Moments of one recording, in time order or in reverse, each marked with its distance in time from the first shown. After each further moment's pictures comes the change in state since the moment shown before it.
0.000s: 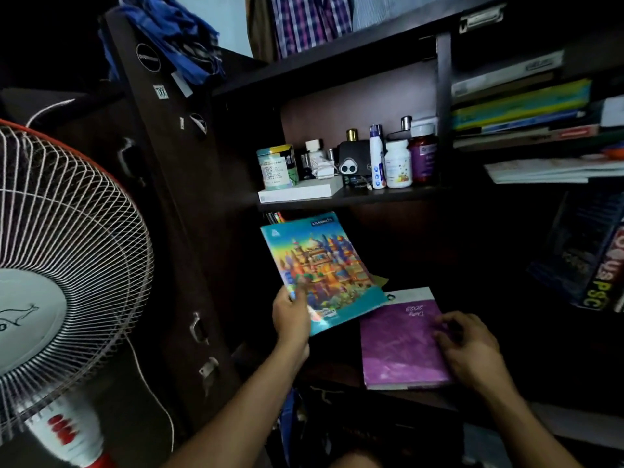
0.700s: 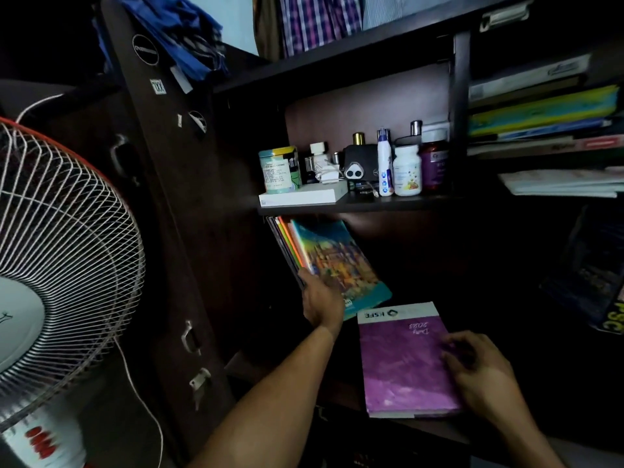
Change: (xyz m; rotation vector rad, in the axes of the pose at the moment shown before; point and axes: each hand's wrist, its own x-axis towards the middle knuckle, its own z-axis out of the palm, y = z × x) left_hand 0.045 -0.013 0.086 0.535 0.160 0.077; right_hand 0.004 0.011 0.004 0.011 0.001 0.011
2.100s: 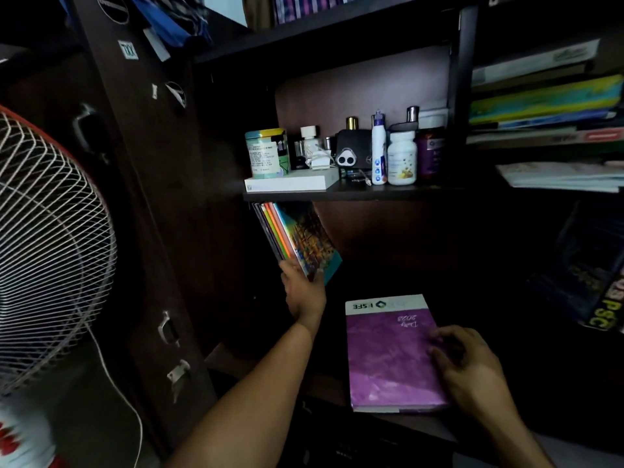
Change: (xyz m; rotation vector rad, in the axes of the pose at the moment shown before) left_hand 0.010 -0.018 0.005 -0.176 -0.029 0.011; right_hand 0.001 0.004 -0.001 0.041 0.002 -0.048
